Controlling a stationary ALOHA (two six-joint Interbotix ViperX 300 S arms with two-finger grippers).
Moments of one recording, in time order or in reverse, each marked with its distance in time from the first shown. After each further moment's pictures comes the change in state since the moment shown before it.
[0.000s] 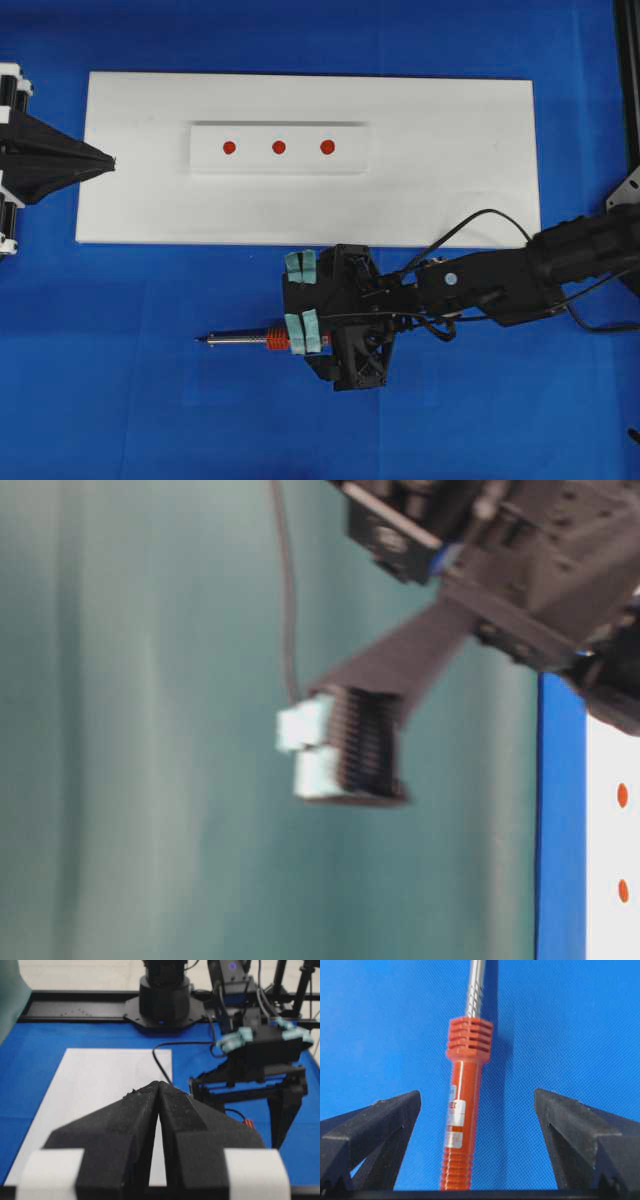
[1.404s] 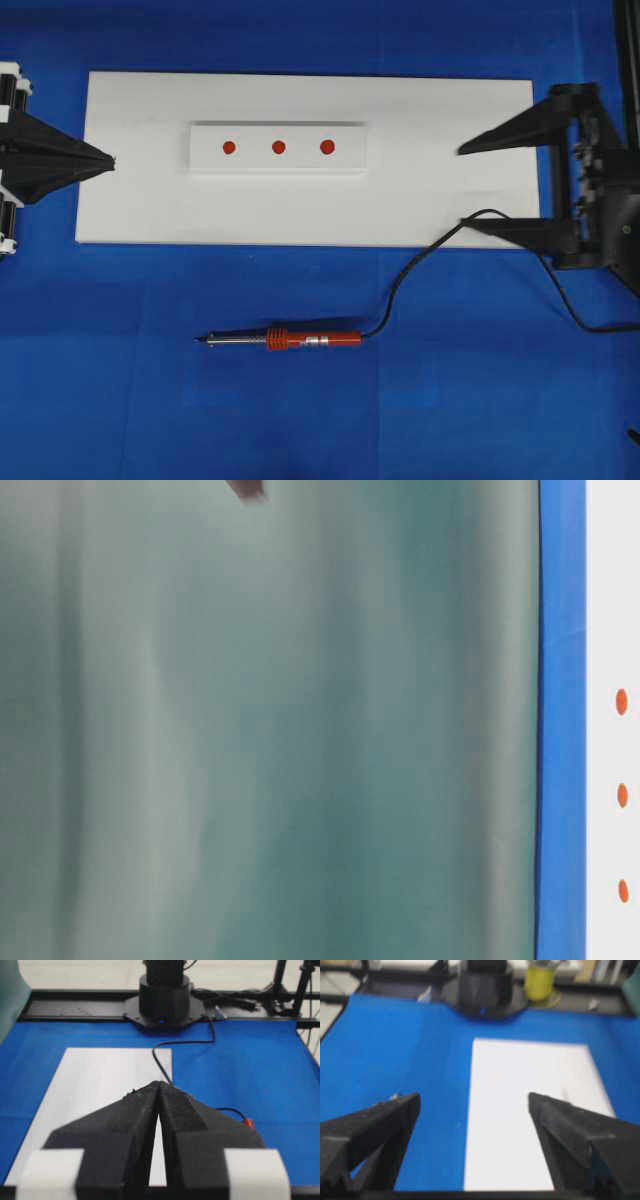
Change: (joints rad) left arm 0.002 -0.002 -0.009 -0.002 0.018 0.000; right arm -0.221 -0.950 0.620 -0.002 -0.419 -0.221
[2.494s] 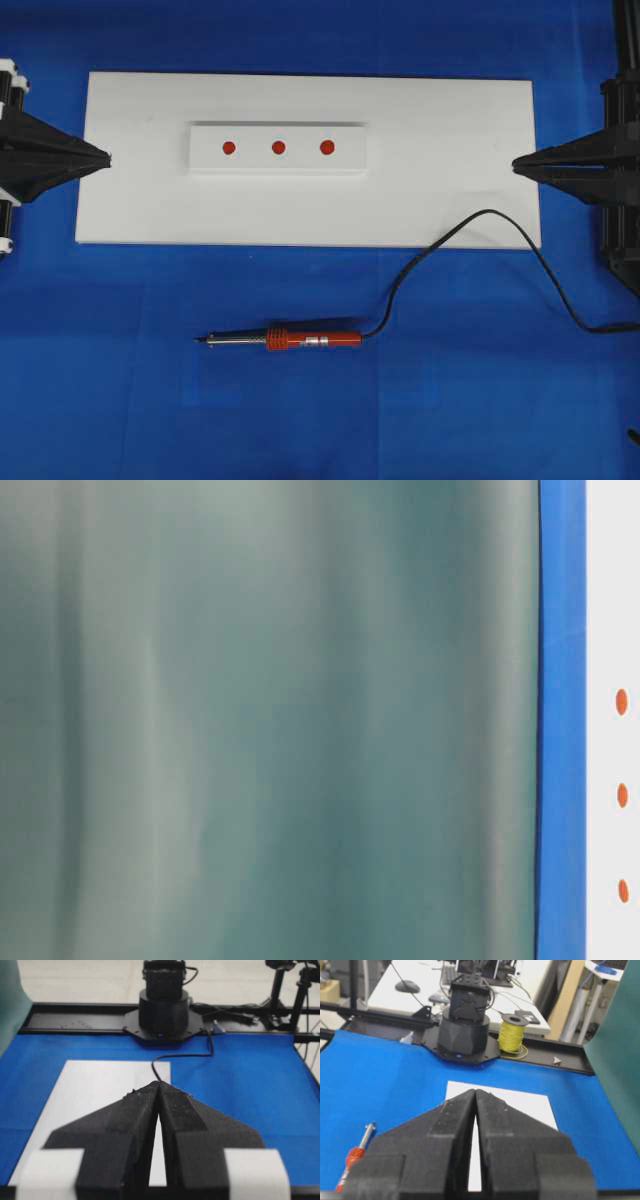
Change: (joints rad) left arm -0.002 -0.008 0.000 0.000 -0.032 -0.006; right arm -0.029 -0.288 0.123 -0.003 -0.034 -0.132
